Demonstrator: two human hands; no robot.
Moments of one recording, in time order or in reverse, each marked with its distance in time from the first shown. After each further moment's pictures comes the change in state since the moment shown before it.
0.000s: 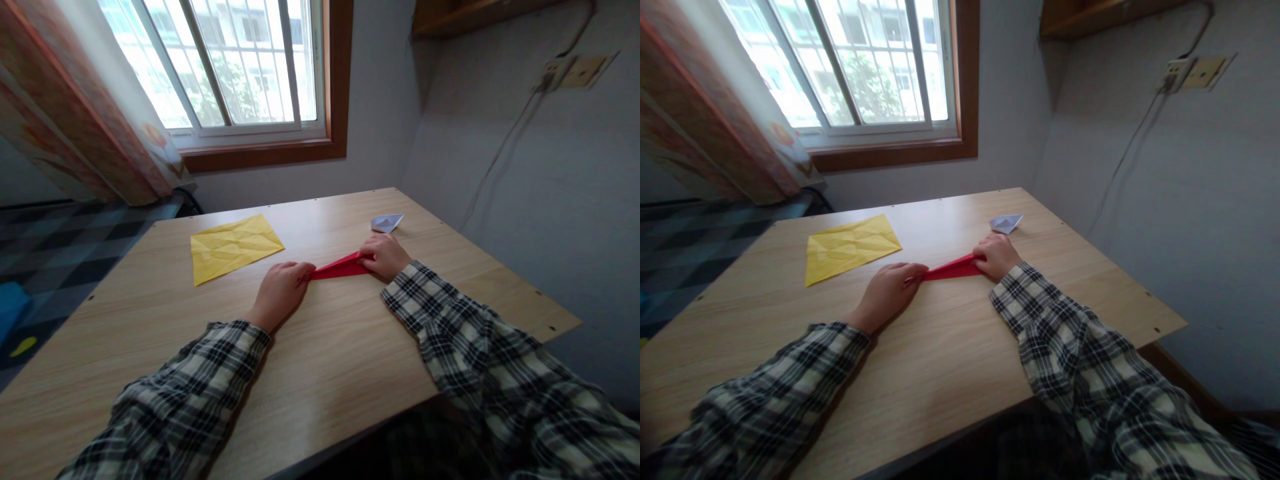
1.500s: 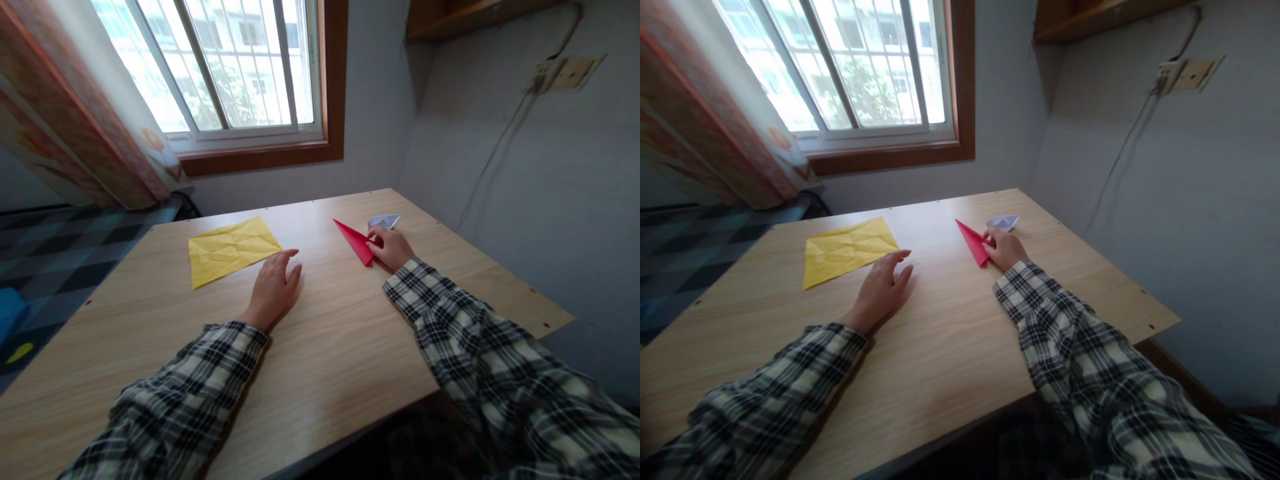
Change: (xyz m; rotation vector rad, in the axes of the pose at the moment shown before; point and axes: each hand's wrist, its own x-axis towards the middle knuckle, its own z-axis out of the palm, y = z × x) left_hand 0.001 -0.014 0.010 -0.067 0.191 -0.145; right_hand -0.001 0.019 0.003 0.121 0.181 0.384
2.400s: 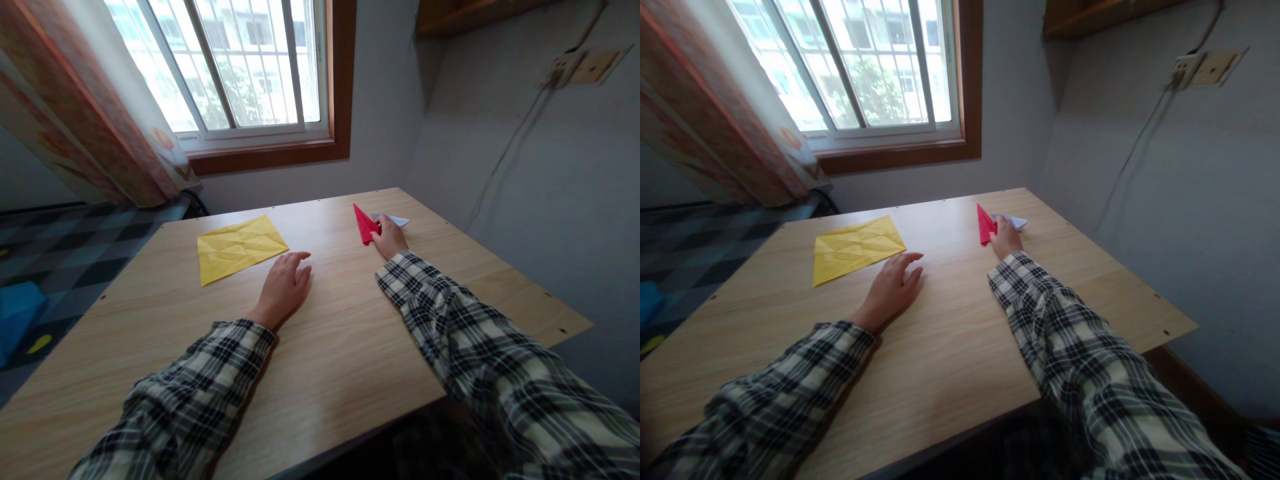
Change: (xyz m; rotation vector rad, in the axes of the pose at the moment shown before) left_hand 0.000 0.005 0.001 -0.003 -0.052 0.020; right_hand 0.045 0.027 0.046 -0.063 0.133 0.113
